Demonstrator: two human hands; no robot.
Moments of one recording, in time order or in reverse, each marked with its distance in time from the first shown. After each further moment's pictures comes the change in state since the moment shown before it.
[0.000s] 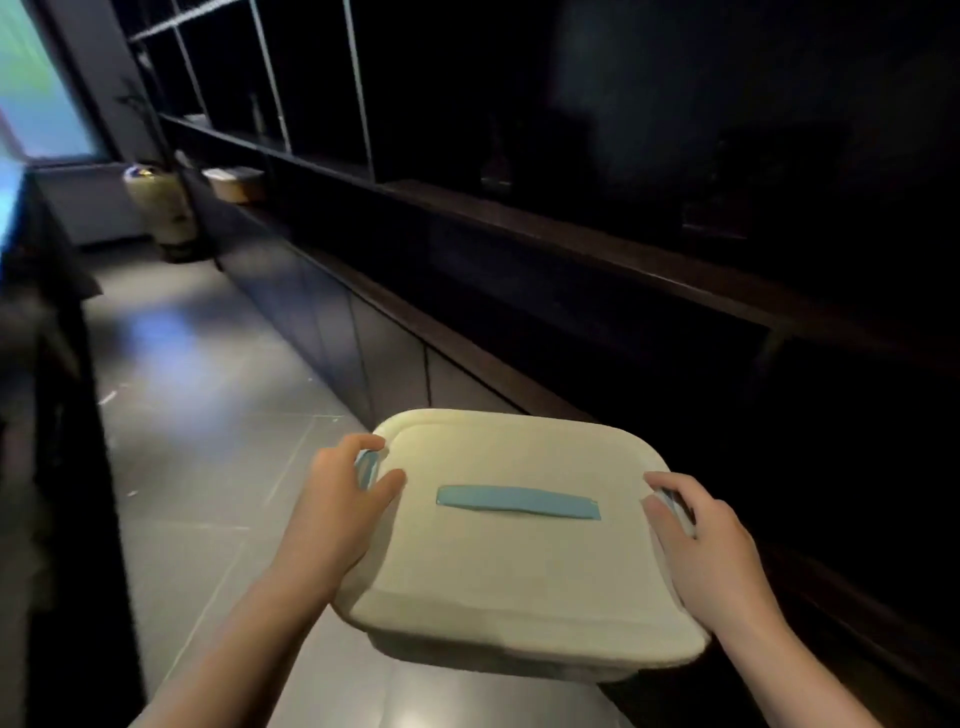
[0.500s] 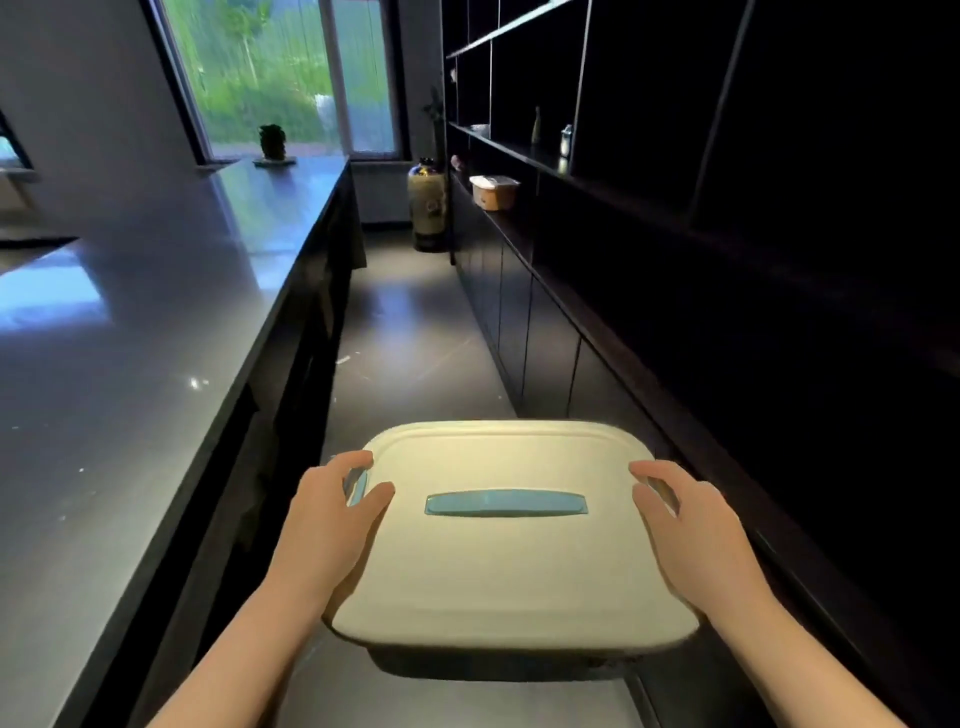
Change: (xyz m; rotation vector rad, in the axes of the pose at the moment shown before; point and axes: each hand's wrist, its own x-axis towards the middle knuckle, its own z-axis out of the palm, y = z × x) left_hand 0.193 -0.196 -0.131 0.061 0.412 -0.413; right_hand 0.213 -0.239 0.307 0.014 -0.417 -0.414
